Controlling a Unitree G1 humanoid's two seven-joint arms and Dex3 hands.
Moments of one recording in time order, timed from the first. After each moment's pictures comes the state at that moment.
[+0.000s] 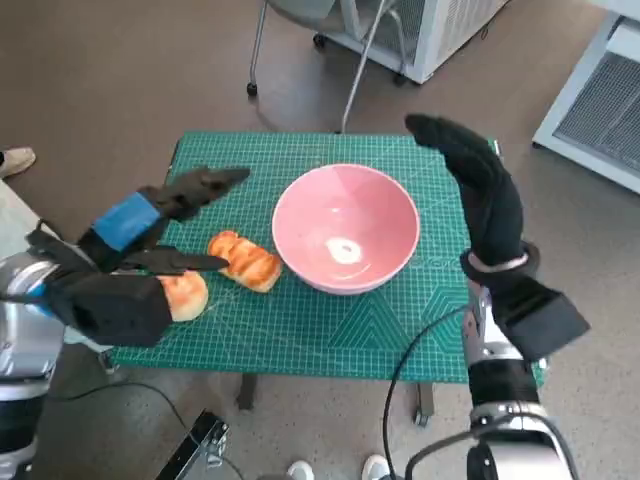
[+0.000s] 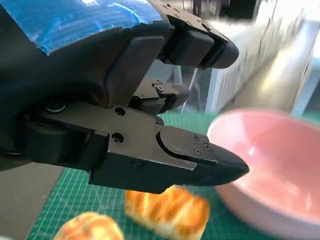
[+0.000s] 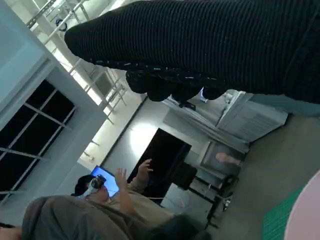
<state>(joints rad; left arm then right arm) -0.52 0.81 -0.09 0.11 0.41 -0.16 -0.55 -0.76 -0.11 -0.14 0.78 0.16 -0.96 0.40</state>
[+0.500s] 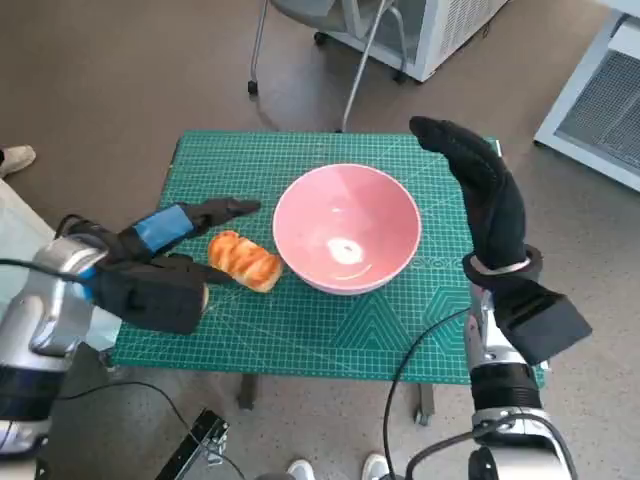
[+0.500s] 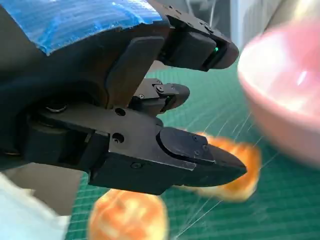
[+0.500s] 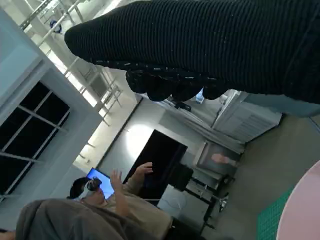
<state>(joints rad) -0.63 0.81 -0.29 0.29 0.64 -0.20 -0.58 -0.74 -0.11 -0.13 0.74 0.16 -0.94 0.38</state>
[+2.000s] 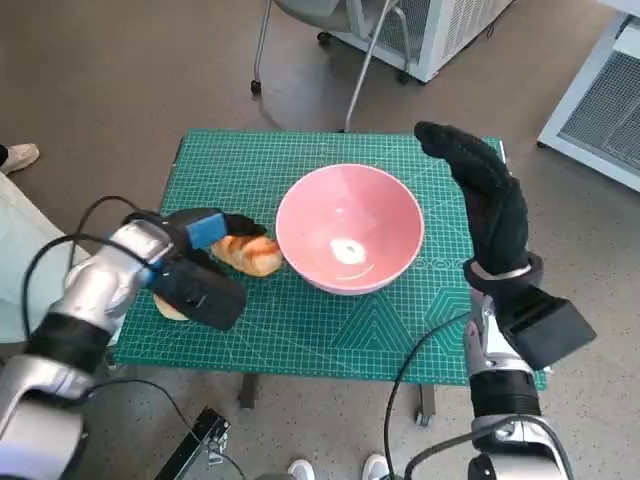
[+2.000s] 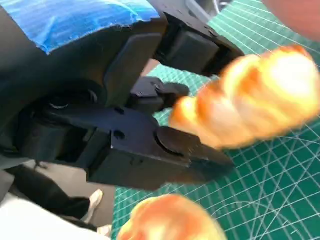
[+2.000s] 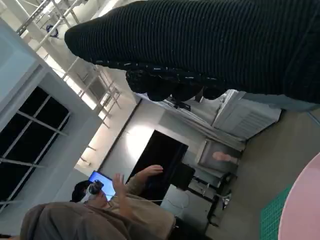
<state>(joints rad) -0.90 0.67 -0.60 0.76 1.03 -0.31 -0.29 -0.71 -0.11 -0.13 0.72 0.18 -0.93 0.37</state>
